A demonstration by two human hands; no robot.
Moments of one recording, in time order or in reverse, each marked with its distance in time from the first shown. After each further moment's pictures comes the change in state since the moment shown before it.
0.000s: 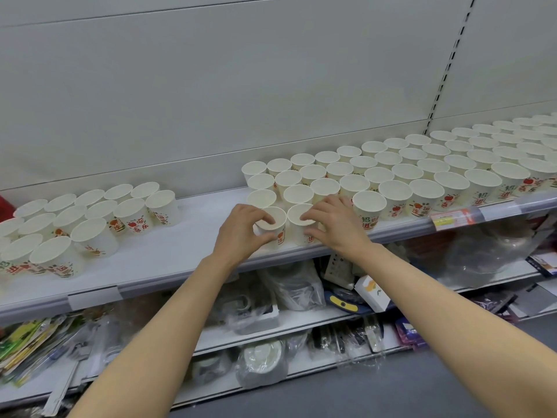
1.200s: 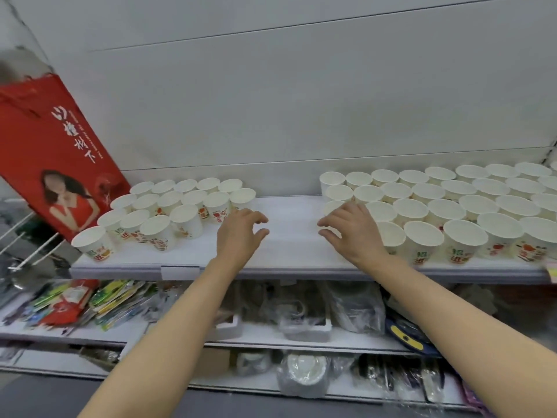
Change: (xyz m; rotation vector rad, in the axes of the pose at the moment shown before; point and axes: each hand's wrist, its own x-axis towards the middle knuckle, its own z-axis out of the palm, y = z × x) left_hand -0.043 -0.102 -0.075 0.222 0.220 -0.270; right_hand 0.064 -0.083 0.043 0.092 0.124 -0.171
